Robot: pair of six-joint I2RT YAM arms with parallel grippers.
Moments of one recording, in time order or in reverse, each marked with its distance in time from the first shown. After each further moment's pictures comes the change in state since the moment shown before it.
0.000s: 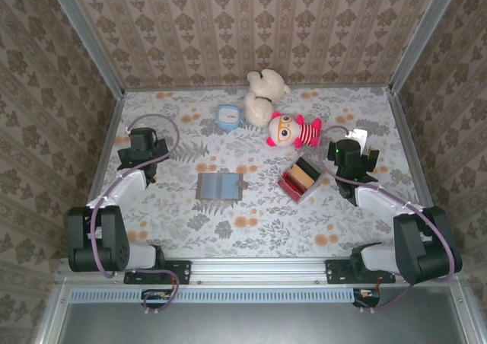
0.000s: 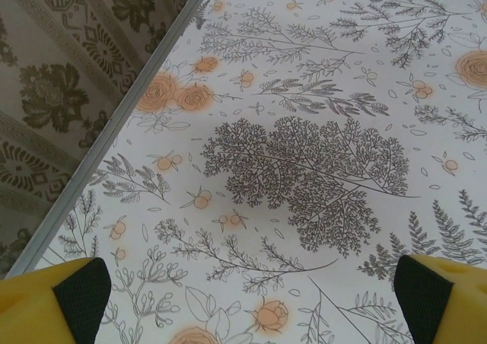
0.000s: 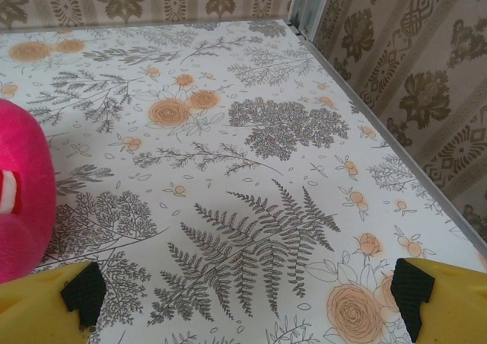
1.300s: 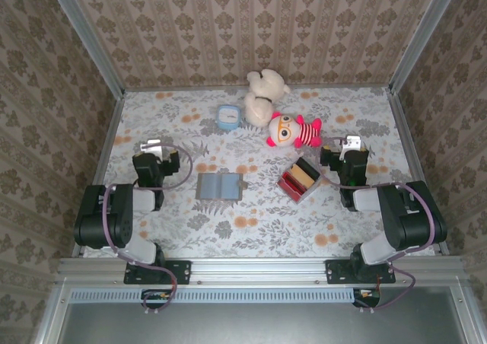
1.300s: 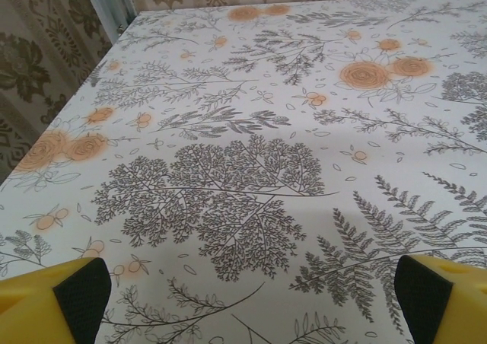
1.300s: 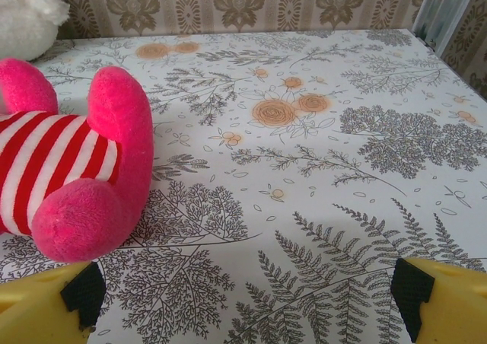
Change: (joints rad) left arm 0.005 0.188 -0.353 0.839 0.224 0.176; right arm -0.101 0.216 -0.153 0.534 -0.389 -0.095
